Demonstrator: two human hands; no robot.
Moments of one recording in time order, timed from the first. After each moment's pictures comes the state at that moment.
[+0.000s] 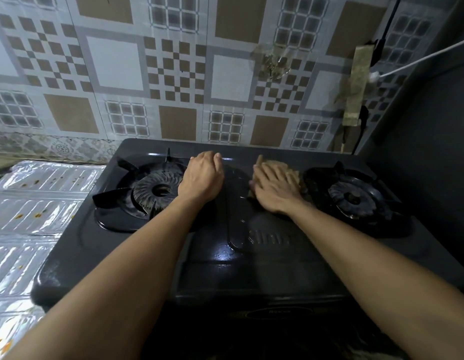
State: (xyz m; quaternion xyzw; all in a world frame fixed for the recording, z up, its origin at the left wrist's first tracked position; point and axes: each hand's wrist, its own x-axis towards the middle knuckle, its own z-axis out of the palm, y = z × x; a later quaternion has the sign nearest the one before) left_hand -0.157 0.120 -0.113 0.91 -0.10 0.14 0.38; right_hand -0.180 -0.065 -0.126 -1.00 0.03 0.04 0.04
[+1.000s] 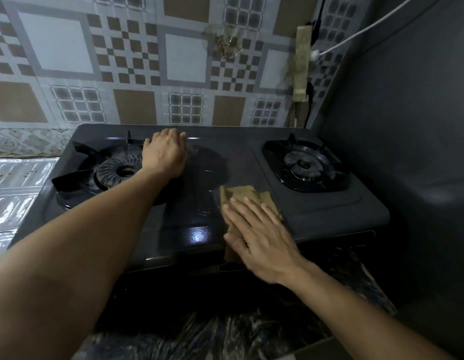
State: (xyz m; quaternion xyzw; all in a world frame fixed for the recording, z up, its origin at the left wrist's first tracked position) left_hand -0.166 0.126 -0.108 0.95 -0.14 0.16 0.22; right_hand -0.390 -0.045 -0.145 -0.99 -0.08 -0.08 0.04
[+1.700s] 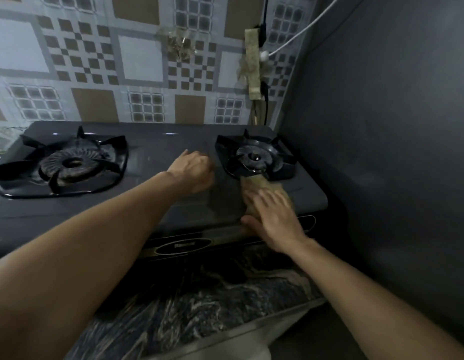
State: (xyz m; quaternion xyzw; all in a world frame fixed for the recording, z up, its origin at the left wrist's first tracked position) left_hand -0.265 -0.009 -0.099 0.93 -0.37 0.06 0.06; right_hand -0.420 -0.201 -0.156 -0.99 -0.03 -0.13 -0.01
